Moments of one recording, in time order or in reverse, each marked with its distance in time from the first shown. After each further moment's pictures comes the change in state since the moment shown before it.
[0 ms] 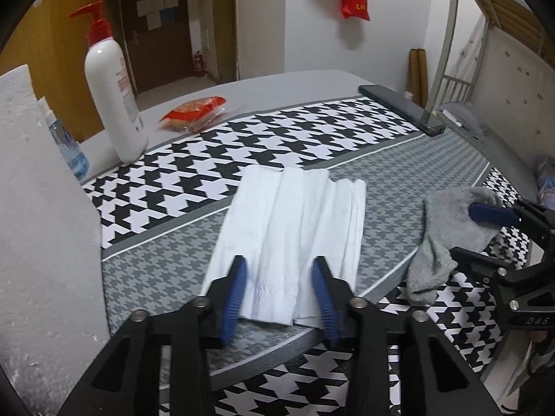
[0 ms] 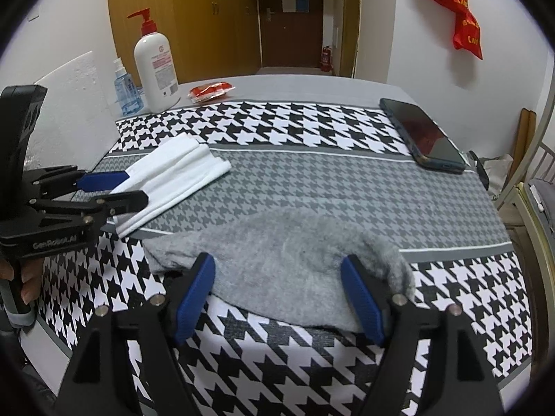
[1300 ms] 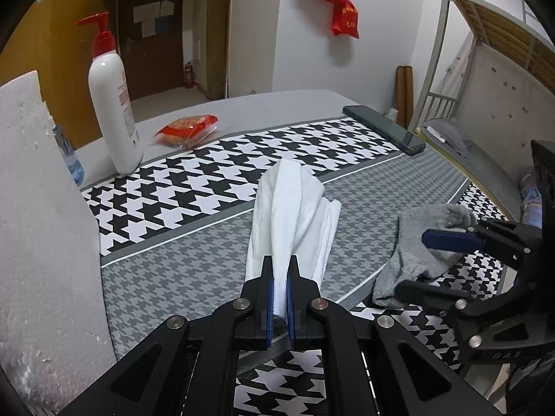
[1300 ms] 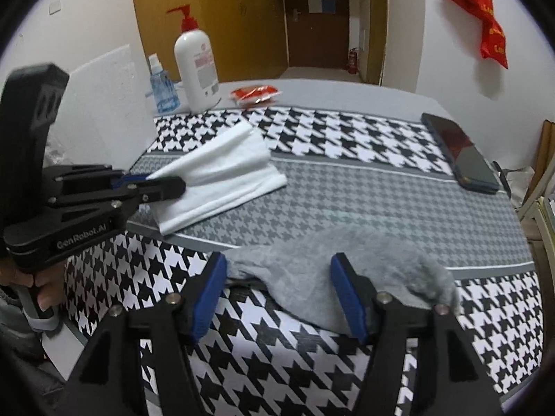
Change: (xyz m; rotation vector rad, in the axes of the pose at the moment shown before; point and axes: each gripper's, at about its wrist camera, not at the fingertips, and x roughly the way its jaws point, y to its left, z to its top) left arm -0.021 0.000 0.000 -0.015 -0.063 -0.078; right arm 0.008 0.037 0.012 -0.056 0.016 0.104
